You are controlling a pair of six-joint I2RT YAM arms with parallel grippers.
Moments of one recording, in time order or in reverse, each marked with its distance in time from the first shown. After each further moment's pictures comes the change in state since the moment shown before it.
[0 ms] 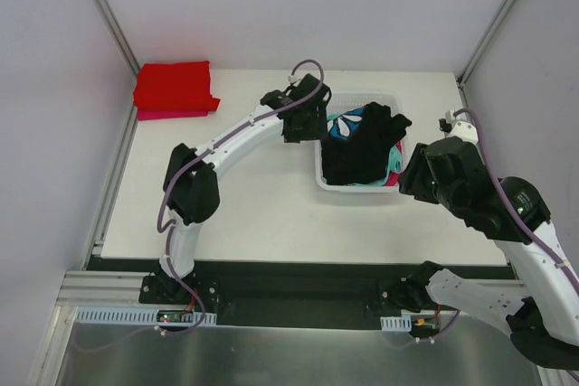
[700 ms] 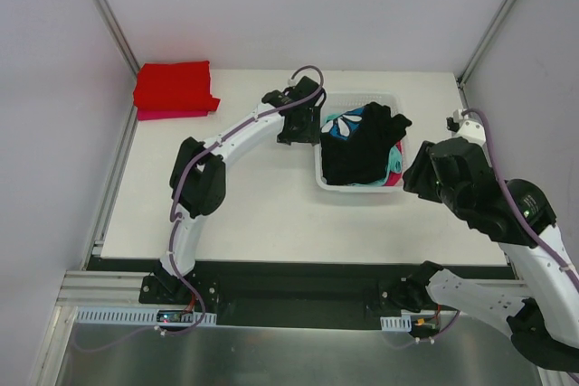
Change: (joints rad) left arm 0.040 0.119 0.008 -0.008 0.014 0.119; right arm 0.000 -0.005 0.017 -0.001 0.049 0.005
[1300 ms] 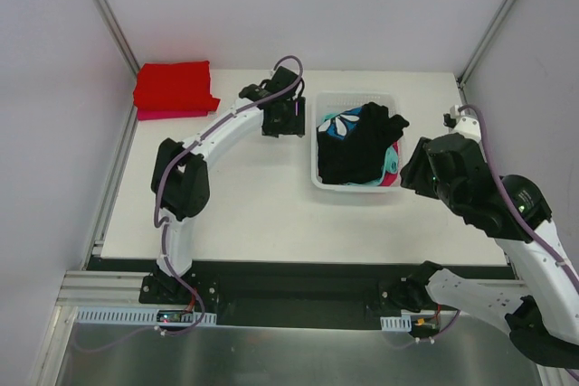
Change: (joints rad) left arm 0.111 -0.134 -0.103 0.062 0.103 0.059; right arm 0.000 0.013 0.014 0.023 0.005 -0.003
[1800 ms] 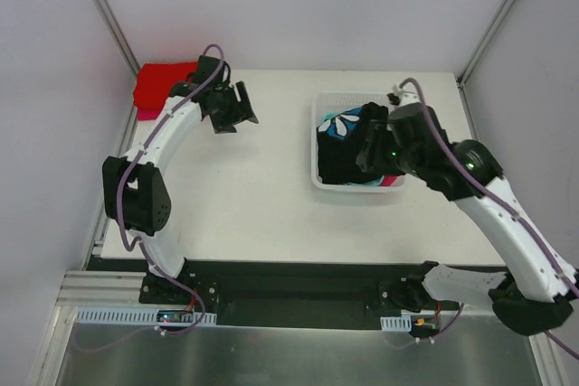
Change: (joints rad) left arm 0.370 -0.288 -0.287 0.029 0.245 -0.080; right arm 0.001 0.286 0.056 0.193 -0.352 -0.129
